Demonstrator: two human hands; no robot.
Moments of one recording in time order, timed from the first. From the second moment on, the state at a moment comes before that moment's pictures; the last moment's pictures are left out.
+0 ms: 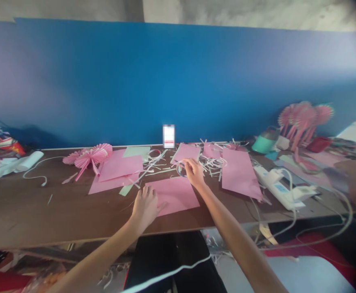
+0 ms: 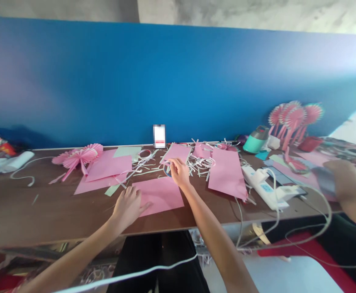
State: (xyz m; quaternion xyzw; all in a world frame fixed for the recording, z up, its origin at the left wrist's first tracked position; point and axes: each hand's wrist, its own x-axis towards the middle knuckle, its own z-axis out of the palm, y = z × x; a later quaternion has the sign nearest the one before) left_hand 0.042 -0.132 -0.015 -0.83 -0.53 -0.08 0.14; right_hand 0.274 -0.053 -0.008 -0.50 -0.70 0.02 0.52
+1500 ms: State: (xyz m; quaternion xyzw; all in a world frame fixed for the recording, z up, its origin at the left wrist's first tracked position) left_hand 0.062 -0.092 -0.022 -0.89 -0.44 -0.13 0.00; right_hand 0.280 -0.046 -0.014 -0.51 -0.66 0.02 0.55
